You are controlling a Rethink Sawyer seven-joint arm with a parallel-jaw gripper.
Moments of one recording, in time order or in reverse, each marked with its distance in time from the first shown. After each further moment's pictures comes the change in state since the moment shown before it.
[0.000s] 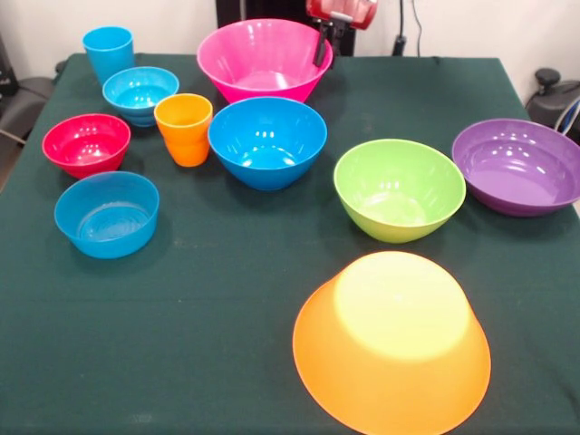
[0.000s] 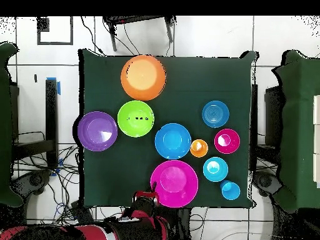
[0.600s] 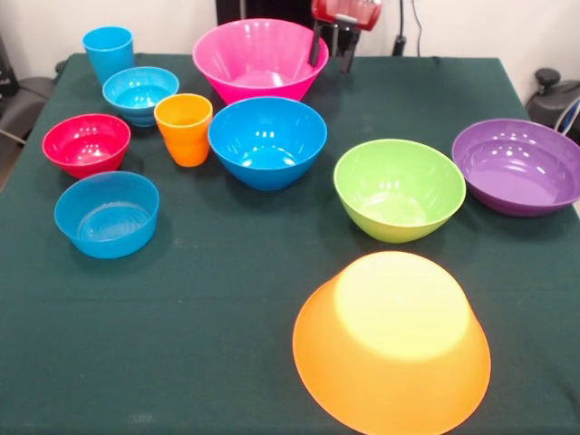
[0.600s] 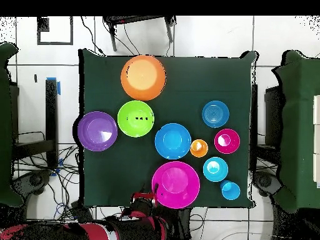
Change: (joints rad) arm -0.001 0.010 0.024 0.006 0.001 -0.016 0.000
